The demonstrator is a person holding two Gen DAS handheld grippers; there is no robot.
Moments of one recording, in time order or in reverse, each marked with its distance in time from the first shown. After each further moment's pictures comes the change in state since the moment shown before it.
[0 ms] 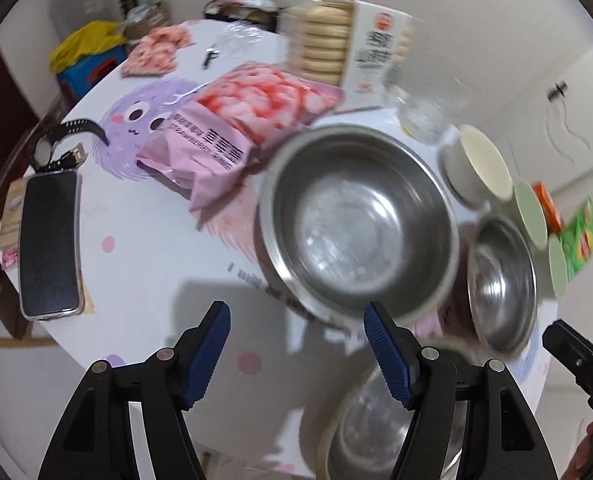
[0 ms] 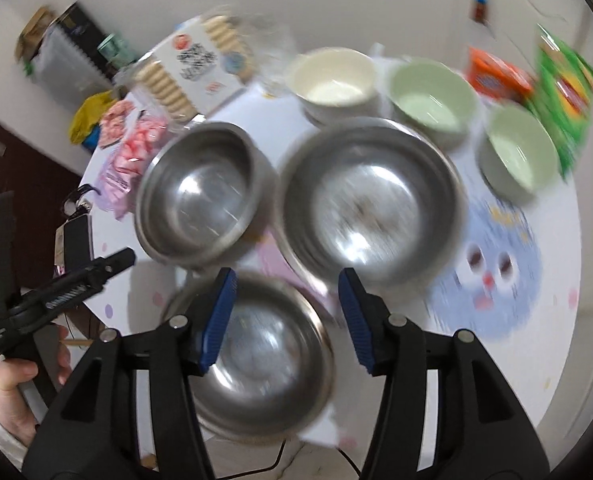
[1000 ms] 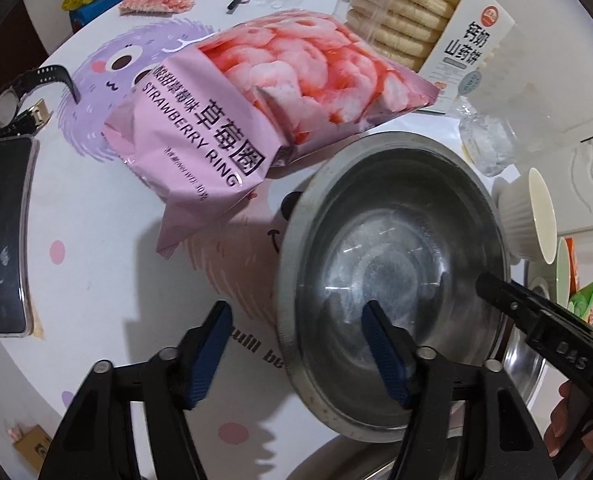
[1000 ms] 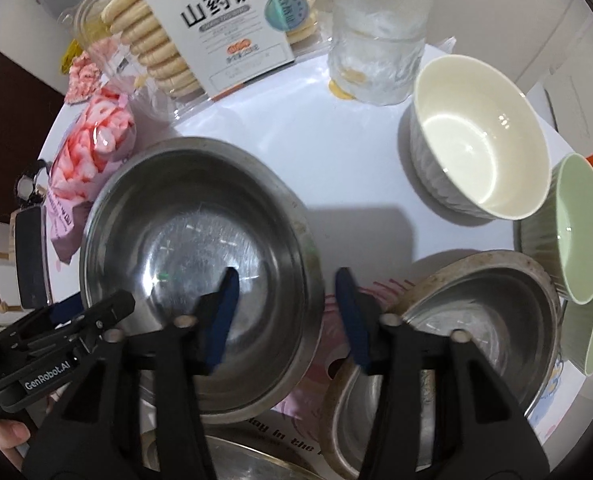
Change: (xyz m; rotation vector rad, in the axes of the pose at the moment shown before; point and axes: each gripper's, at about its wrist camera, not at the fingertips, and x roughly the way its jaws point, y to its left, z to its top) left arm 0.079 0.019 0.038 -0.155 0.115 -0.035; right arm 0.150 0.042 0.098 -0.189 0.223 -0.033
